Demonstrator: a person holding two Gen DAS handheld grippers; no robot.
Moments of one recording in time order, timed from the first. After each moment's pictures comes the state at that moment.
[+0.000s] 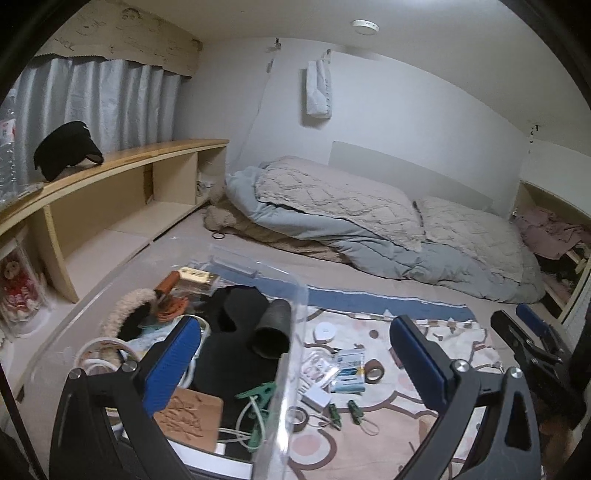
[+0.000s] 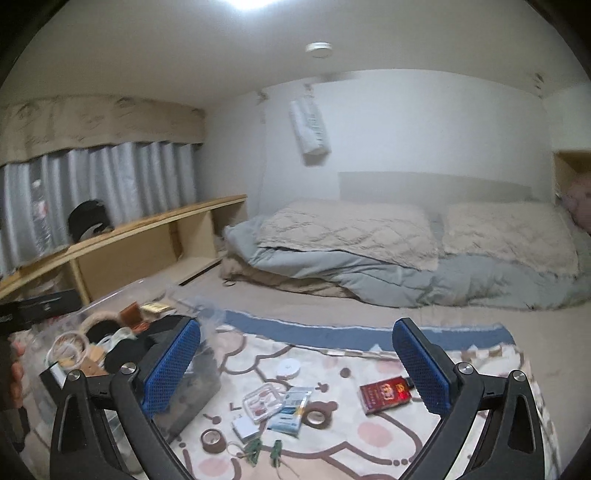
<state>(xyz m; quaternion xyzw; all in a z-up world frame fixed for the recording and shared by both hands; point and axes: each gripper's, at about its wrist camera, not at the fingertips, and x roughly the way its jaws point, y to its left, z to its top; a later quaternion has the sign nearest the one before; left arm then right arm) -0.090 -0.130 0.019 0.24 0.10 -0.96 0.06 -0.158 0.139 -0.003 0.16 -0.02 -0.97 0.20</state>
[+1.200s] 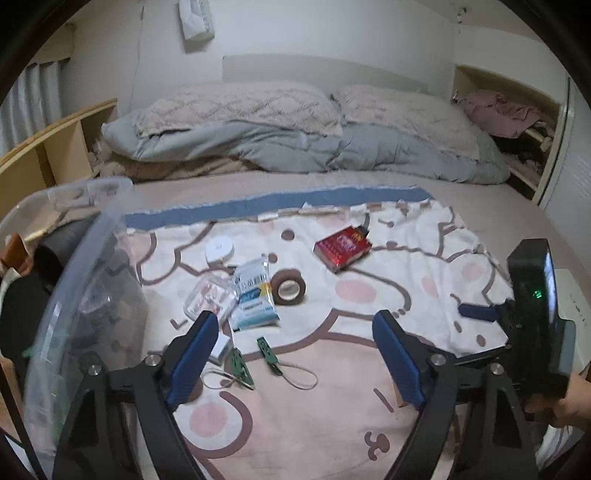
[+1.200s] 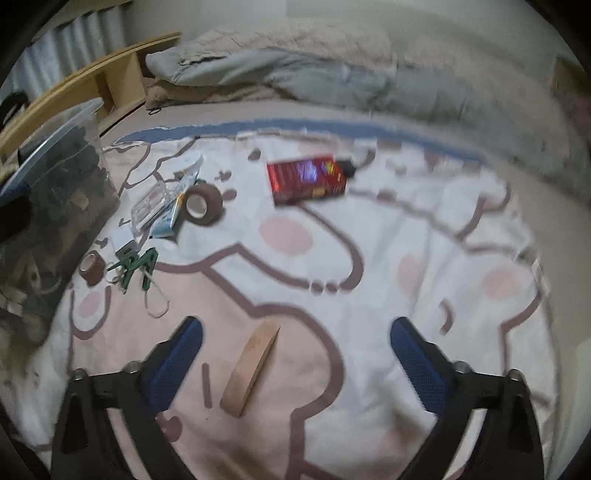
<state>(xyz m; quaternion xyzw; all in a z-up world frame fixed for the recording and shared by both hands) -0.167 0.023 -0.112 0.38 -0.01 -0.92 -0.06 -0.204 0.209 -0.192 0.48 0.03 -0.87 0.14</state>
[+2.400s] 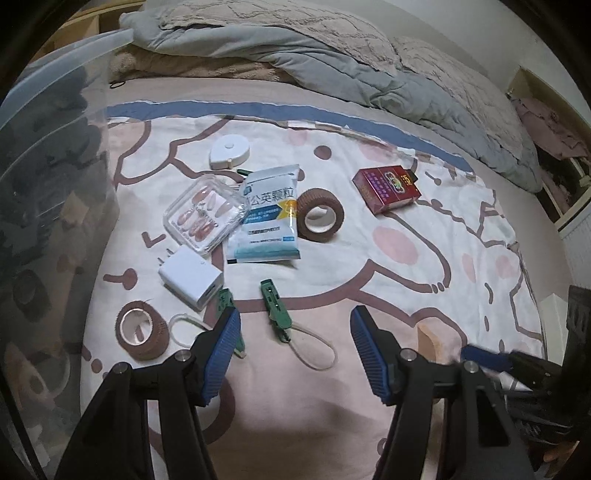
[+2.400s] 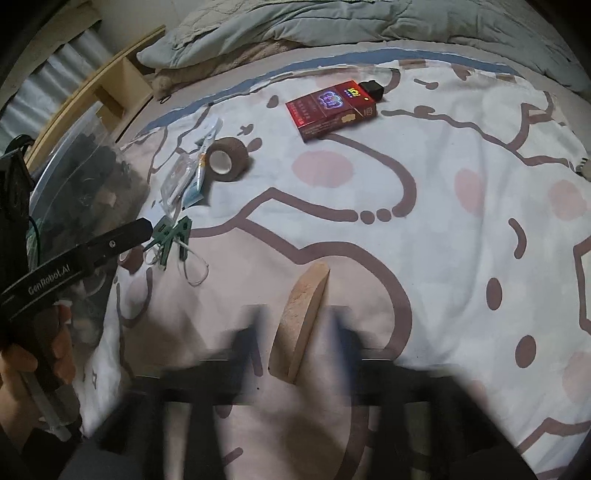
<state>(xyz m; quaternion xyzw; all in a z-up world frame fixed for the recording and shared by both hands) -0.213 -0.004 -0.193 0.50 0.09 -0.86 -0.04 -0.202 0.213 -0.219 0.56 -0.08 -0.80 0.19</state>
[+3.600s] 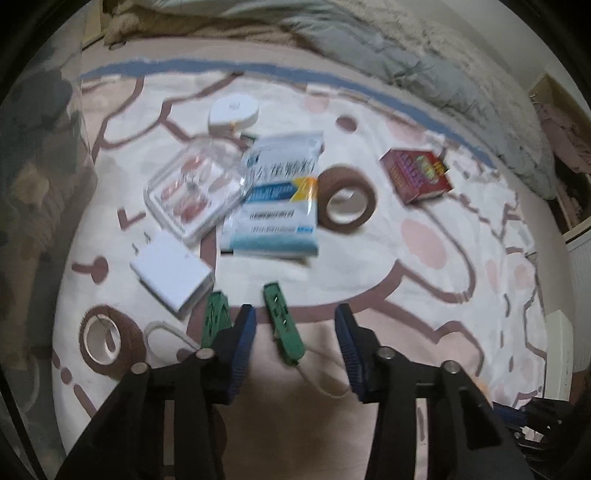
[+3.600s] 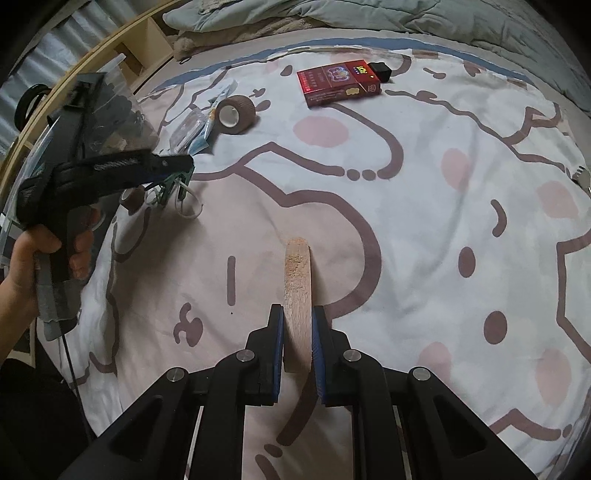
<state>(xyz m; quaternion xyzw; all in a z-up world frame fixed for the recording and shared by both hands) -0.249 -0.010 -0.234 0.56 0.12 -0.82 -0.02 -0.172 0.235 -0.217 0.59 -0.01 -0.78 0.23</state>
